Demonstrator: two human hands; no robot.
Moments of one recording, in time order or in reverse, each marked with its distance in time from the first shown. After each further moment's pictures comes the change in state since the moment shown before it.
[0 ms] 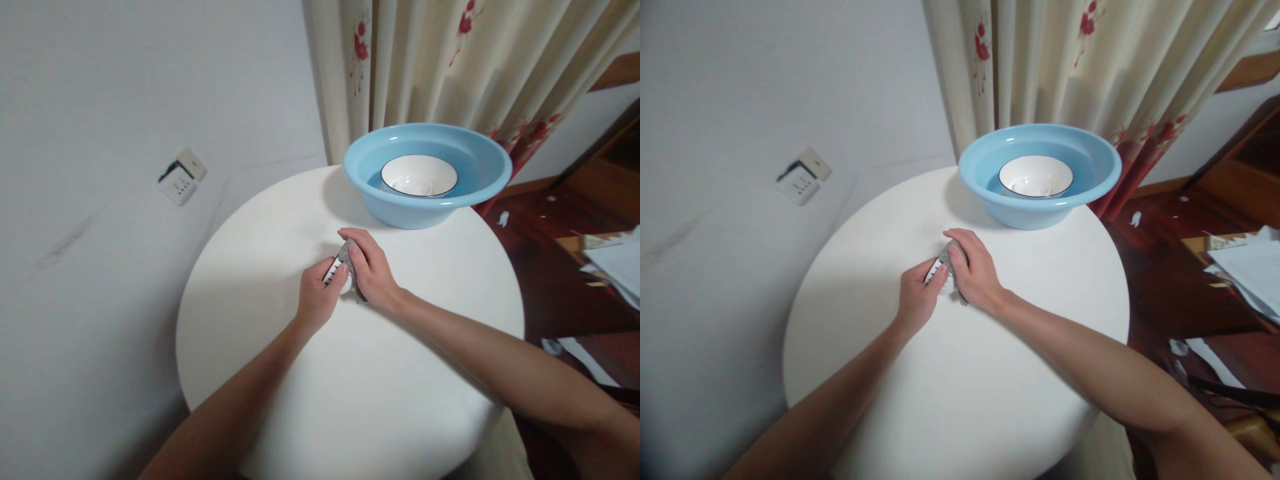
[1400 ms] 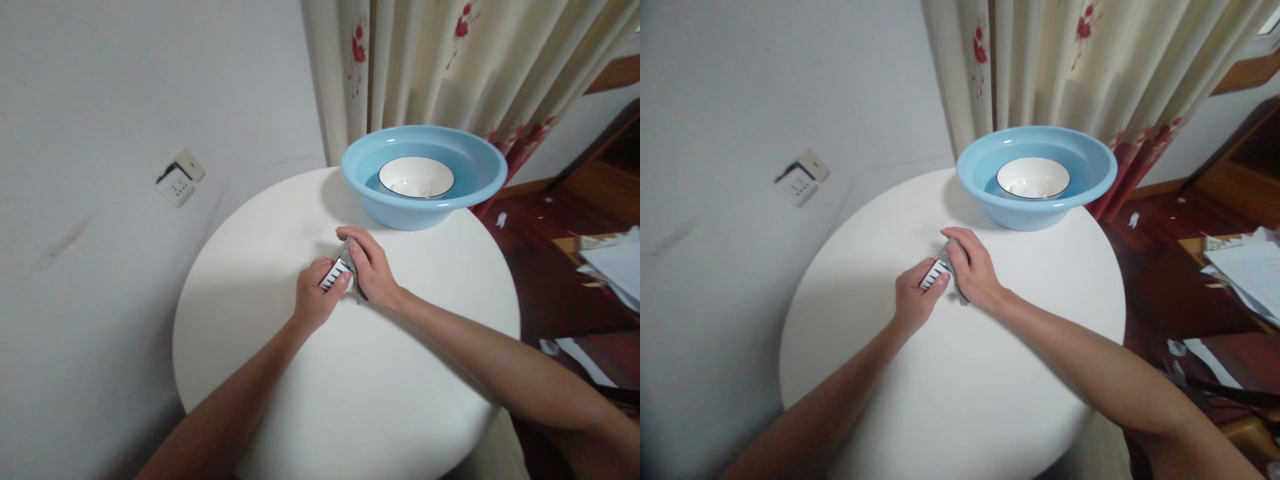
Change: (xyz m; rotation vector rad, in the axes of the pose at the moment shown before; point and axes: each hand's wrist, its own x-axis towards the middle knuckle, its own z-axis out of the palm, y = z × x) left_hand 0.001 -0.001 -0.002 0.100 0.024 0.262; right_hand 0.006 -0.005 -0.006 0.105 0.003 -0.006
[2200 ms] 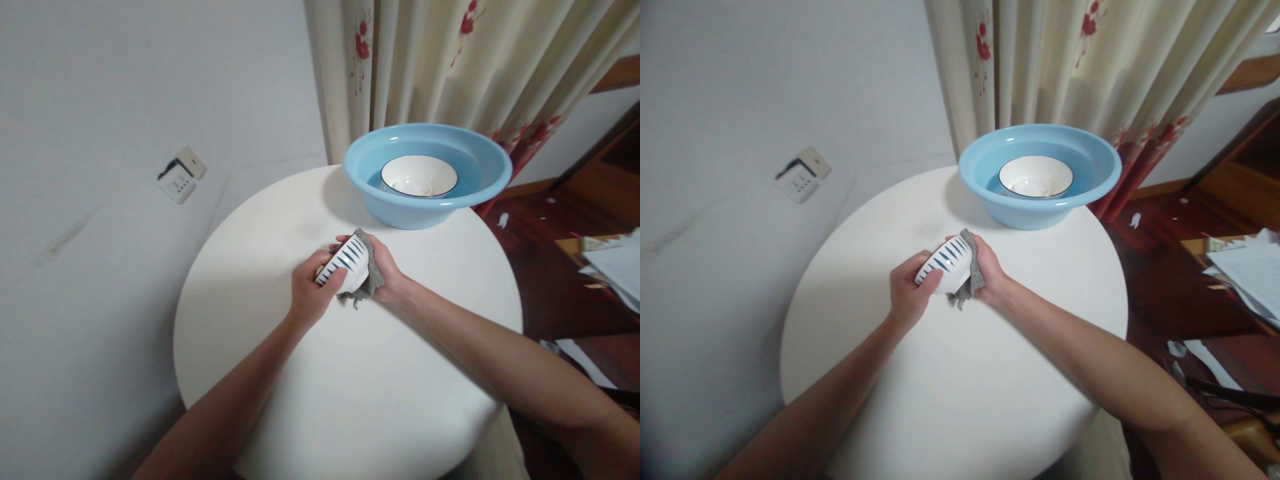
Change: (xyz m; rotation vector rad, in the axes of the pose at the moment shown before) left_hand 0.005 0.000 -0.005 -0.138 0.085 -0.066; right_hand 0.014 -0.008 0.005 0.943 -0.014 1.010
